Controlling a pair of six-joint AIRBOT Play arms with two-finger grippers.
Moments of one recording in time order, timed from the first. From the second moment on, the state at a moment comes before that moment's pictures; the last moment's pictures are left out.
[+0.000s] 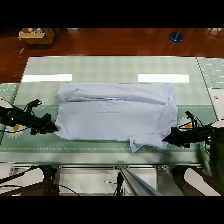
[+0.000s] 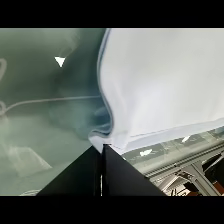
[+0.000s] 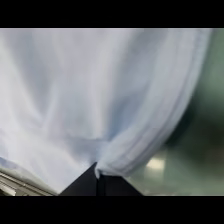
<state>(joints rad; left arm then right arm) 0.42 -1.34 0.70 1.03 -1.38 -1.26 -0.48 -1.08 0.38 -0.95 1.28 1.19</state>
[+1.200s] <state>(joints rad) 0.31 -1.35 0.95 0.56 -1.02 -1.14 -0.32 -1.28 0.92 -0.53 0.76 1.17</state>
